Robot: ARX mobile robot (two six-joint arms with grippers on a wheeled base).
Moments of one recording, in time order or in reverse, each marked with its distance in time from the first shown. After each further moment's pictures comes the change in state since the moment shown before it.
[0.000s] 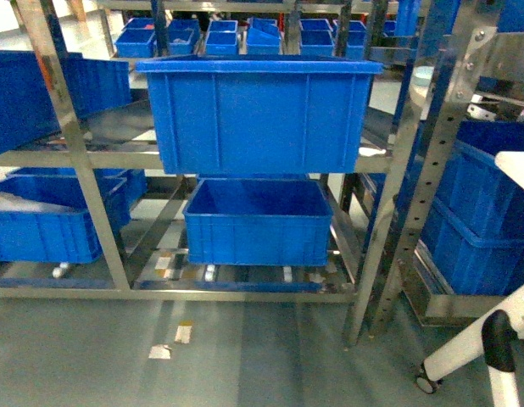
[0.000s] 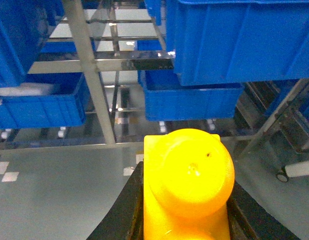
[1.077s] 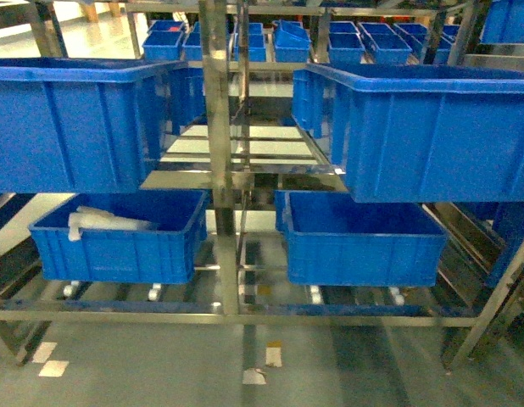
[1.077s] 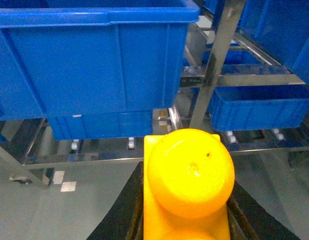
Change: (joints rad) left arm 0.000 0.000 0.000 -0.001 0.000 0.000; right arm 0.000 0.000 0.000 0.002 0.000 0.000
